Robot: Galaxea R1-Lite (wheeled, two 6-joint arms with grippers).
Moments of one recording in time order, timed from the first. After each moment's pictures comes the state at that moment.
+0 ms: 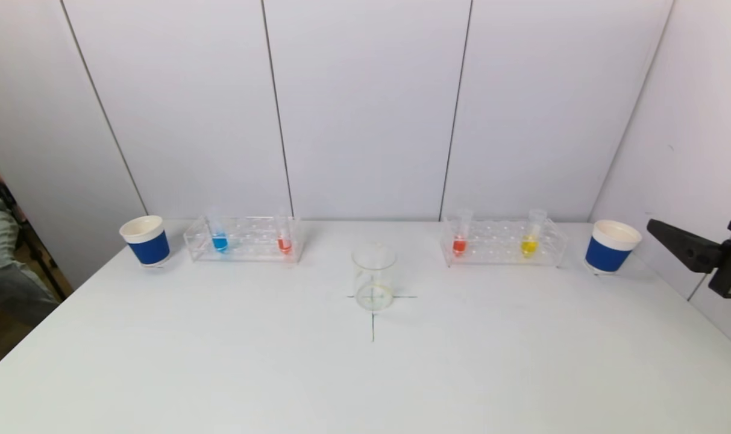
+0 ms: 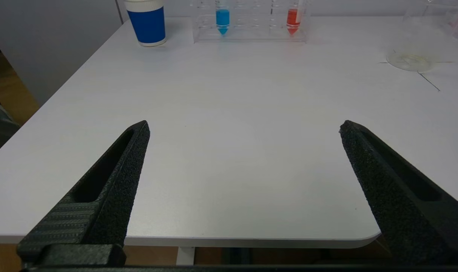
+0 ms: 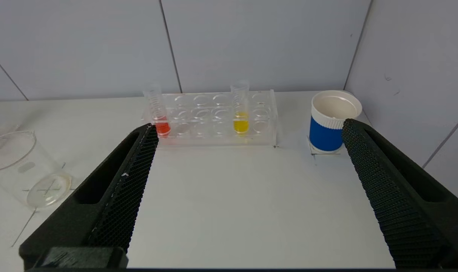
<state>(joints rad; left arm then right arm) 0.00 0.00 -0.02 0.06 -0.01 -0.01 0.01 1.17 -0.42 -0.64 -0.01 0.07</state>
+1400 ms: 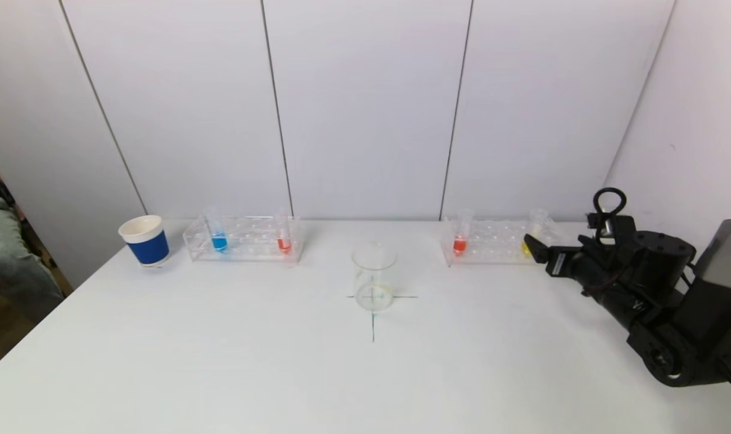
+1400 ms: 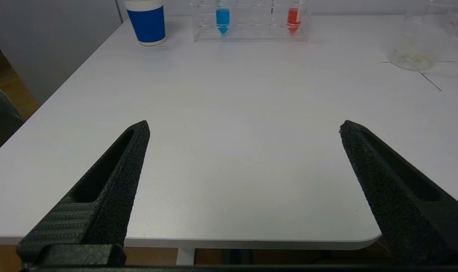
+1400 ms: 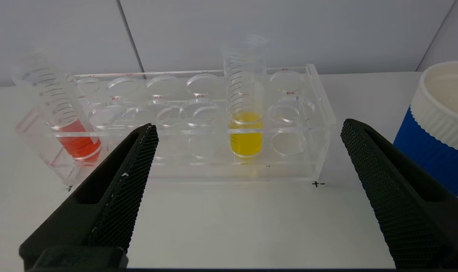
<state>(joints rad) 0.00 0.00 -0.02 0.06 -0.01 -0.01 0.02 2.20 -0.56 -1.52 -0.02 0.07</state>
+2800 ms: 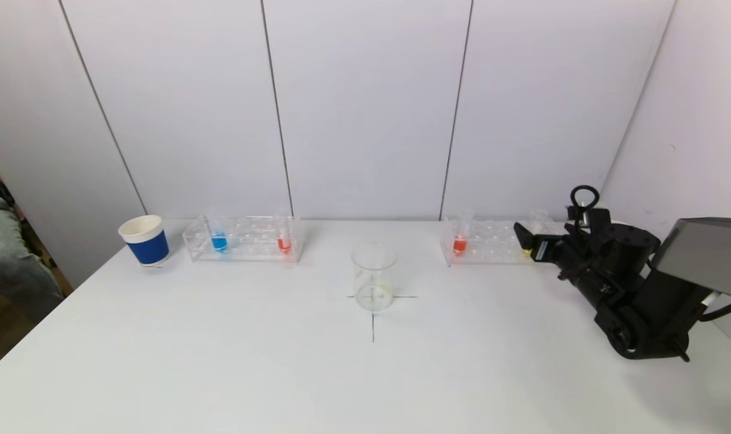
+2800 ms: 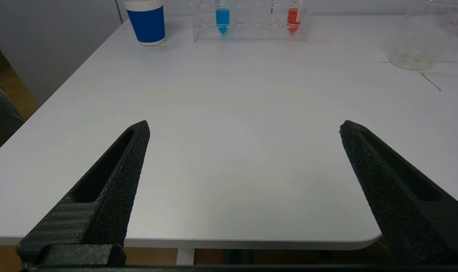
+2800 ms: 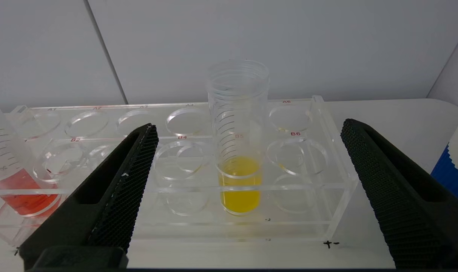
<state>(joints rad) 0.00 0.00 -0.02 0.06 -0.01 -0.01 0.02 2.36 -0.79 -1.52 -0.04 0.06</state>
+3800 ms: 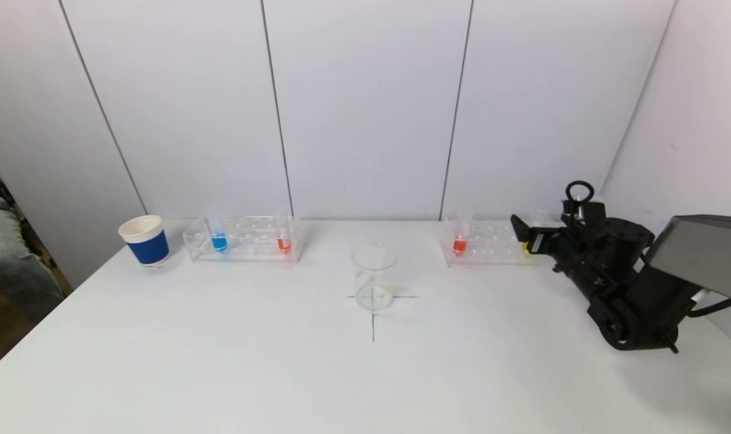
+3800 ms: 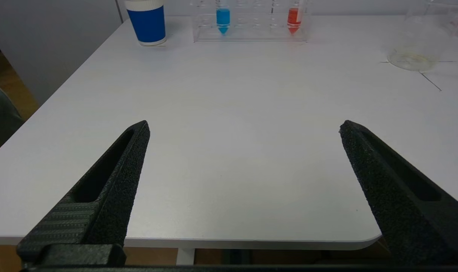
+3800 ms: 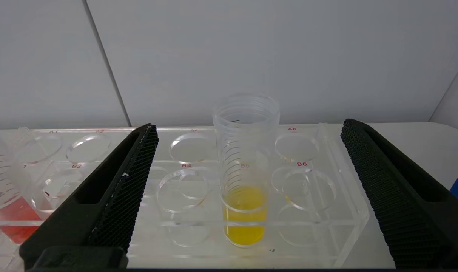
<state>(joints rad) 0.00 0.00 -0.02 0.06 -0.01 -0.01 0.02 2.38 -0.86 -1.52 -0.04 0.04</state>
